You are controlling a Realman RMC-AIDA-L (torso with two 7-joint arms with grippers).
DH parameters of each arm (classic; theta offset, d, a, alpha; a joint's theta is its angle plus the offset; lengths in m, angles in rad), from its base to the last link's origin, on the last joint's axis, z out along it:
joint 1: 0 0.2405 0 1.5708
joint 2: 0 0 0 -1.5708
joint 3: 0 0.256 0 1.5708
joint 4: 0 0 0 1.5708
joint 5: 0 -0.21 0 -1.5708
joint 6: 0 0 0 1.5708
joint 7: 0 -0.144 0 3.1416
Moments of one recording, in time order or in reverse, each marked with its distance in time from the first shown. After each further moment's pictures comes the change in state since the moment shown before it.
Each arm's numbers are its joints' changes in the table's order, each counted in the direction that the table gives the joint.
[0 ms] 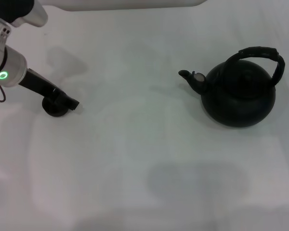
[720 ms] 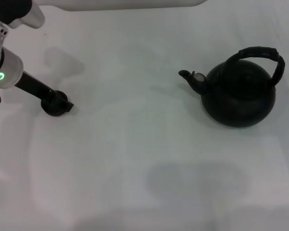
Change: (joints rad) left arm 0.001 0.001 0.000 -0.013 -0.039 -0.024 0.040; right arm 0.000 0.000 0.000 0.000 0.000 0.000 0.000
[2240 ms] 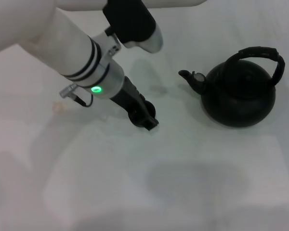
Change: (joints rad) left arm -0.111 0.017 0.530 -0.084 0.276 0.120 0.041; right arm 0.003 -0.002 -0.008 0.005 -0.011 -0.003 0.001
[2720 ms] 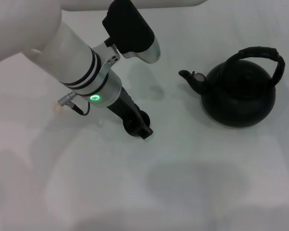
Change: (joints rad) left arm -0.011 0.001 0.030 0.058 0.003 0.005 0.022; right arm -0.001 0.000 0.000 0.002 0.002 0.000 -0.001
